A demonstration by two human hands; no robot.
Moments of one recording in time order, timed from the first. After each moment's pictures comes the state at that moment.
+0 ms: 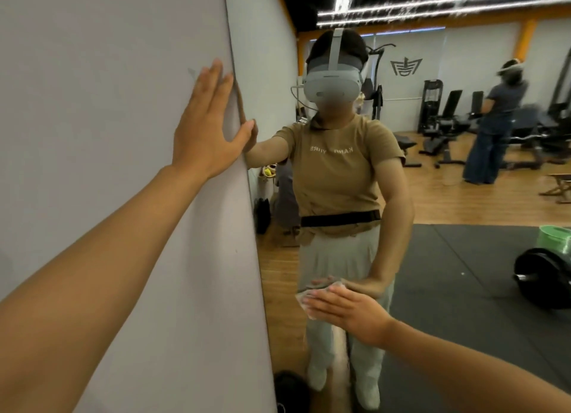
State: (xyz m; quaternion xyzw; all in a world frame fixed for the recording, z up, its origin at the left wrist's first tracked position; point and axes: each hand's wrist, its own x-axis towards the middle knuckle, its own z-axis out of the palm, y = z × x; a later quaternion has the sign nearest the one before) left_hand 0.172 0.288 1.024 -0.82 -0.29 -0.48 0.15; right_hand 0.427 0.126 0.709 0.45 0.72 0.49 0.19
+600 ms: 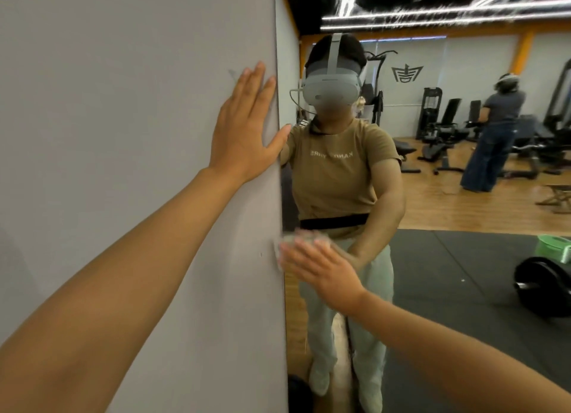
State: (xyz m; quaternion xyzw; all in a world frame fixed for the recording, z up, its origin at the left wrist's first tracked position) left_hand 0.169 0.308 1.020 -0.82 -0.22 -0.49 0.19; right_hand 0.346 0.201 0.787 0.47 0.70 0.53 -0.07
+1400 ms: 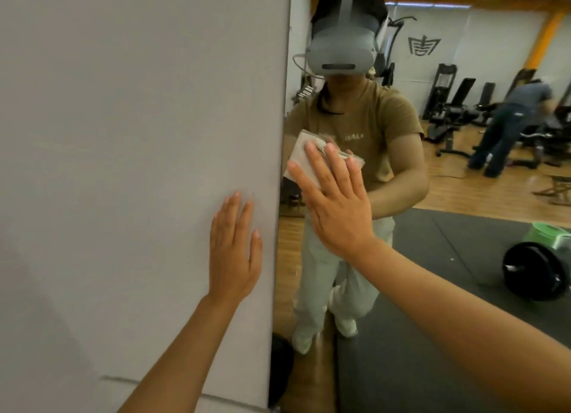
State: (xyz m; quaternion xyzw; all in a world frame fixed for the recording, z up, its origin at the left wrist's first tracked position) left_hand 0.153 0.280 0.718 -0.79 -0.28 -0.55 0.03; right_hand 0.334 0.203 0.807 0.53 0.61 0.53 -0.25
